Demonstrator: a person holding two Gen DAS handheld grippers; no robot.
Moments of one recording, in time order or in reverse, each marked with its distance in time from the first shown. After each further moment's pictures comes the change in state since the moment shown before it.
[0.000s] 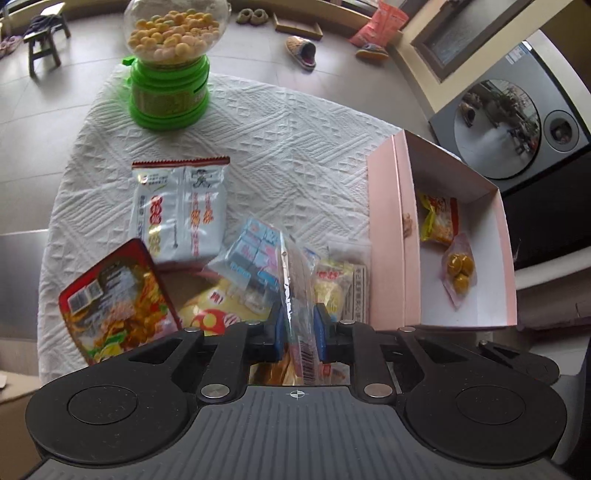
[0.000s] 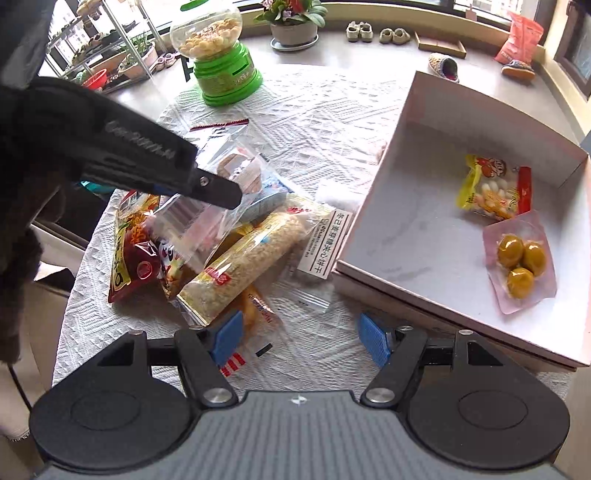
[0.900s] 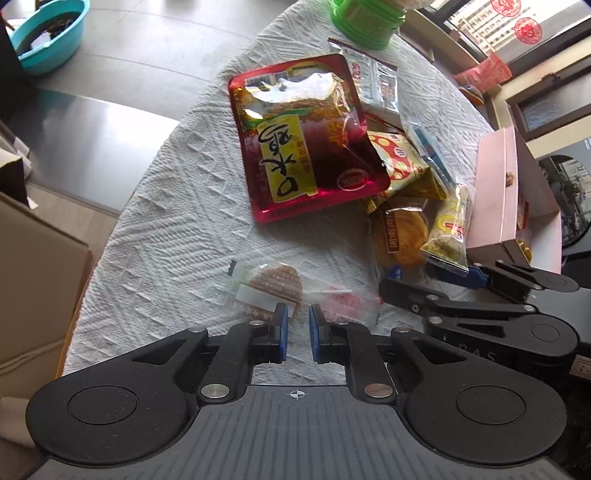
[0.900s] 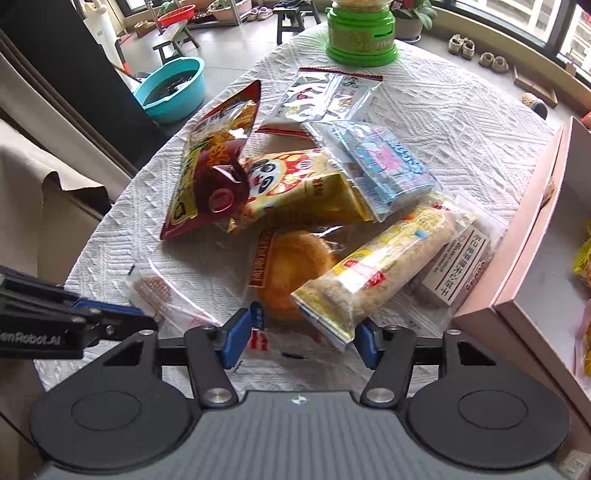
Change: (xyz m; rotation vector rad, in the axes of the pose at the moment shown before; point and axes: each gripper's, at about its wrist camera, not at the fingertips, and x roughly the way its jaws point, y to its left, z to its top) left arm -0.023 0.072 -0.130 -0.391 -0.016 0.101; right arm 0.041 0.071 -0.006 -0.317 0.067 0.098
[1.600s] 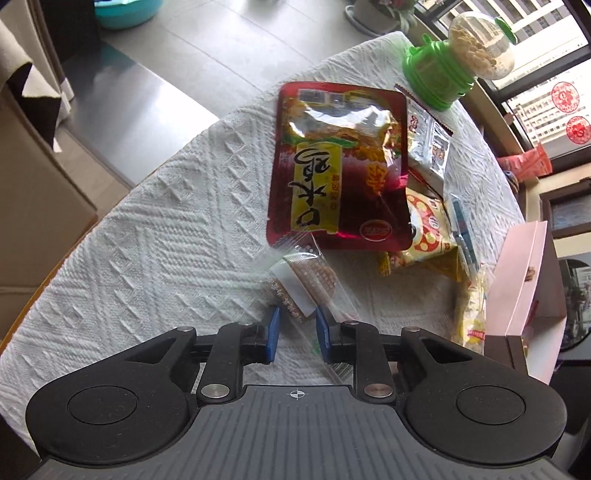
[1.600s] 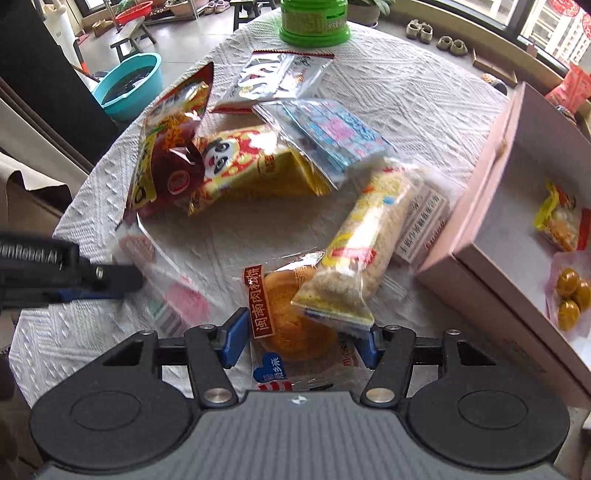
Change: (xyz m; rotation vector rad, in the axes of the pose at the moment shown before) left arm 0.019 -0.005 0.004 -0.306 -0.123 0.019; right arm -0.002 -0.011 -0.023 0.082 0.030 -0.144
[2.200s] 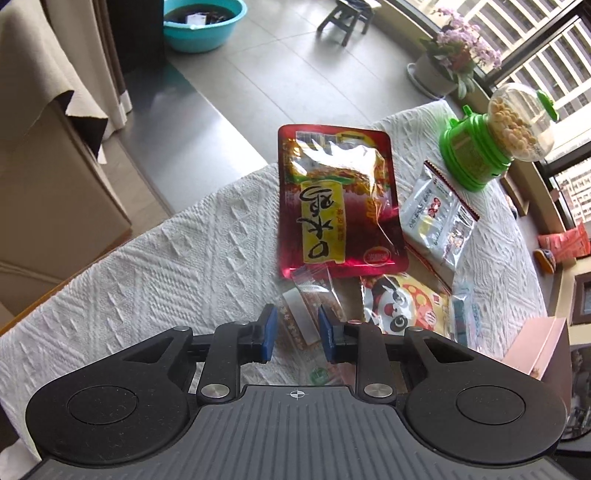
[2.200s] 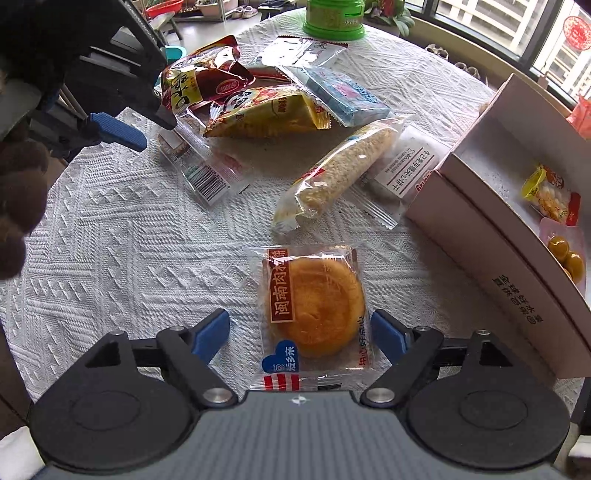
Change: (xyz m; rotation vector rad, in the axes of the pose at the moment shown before) left arm 0.001 -0.027 0.028 -0.190 -0.131 0.132; right arm -0.011 -0.001 -0.065 -0.117 -0.080 -0.008
